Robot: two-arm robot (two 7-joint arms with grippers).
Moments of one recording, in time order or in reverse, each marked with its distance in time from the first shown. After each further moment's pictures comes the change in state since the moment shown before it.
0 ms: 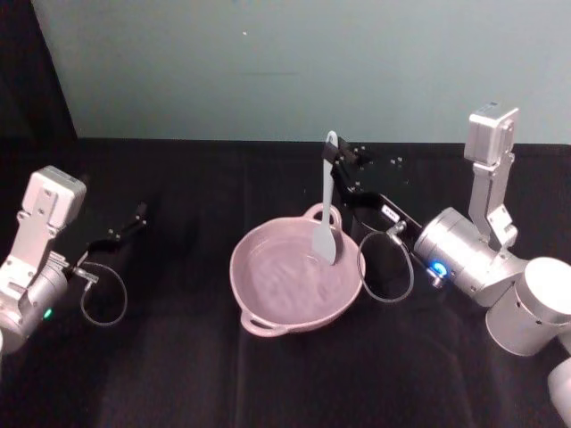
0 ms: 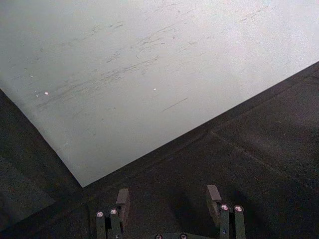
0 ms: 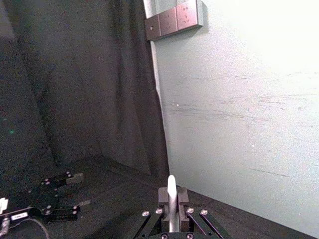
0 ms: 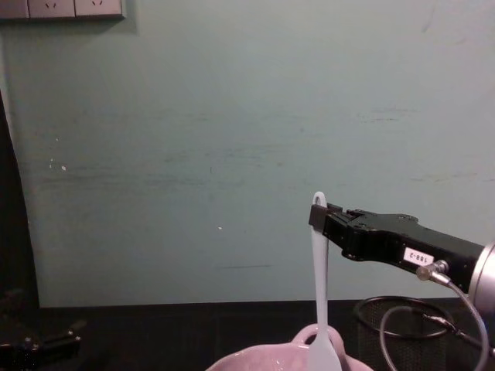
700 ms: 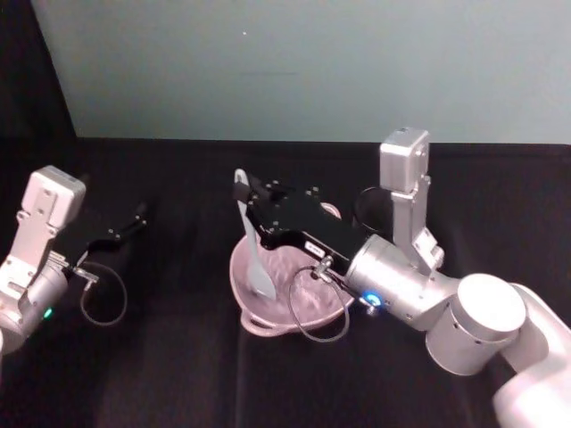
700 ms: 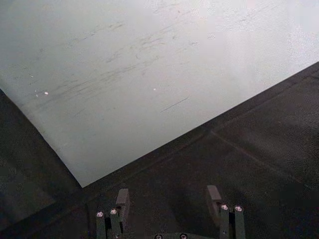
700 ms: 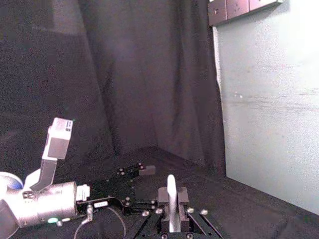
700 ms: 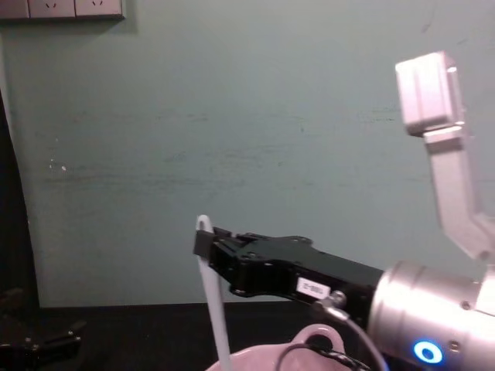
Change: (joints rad) left arm 0.000 0.000 0.000 0.000 0.000 0.000 0.000; right arm -0.004 -0.055 -0.133 -0.040 -0.024 0.035 0.054
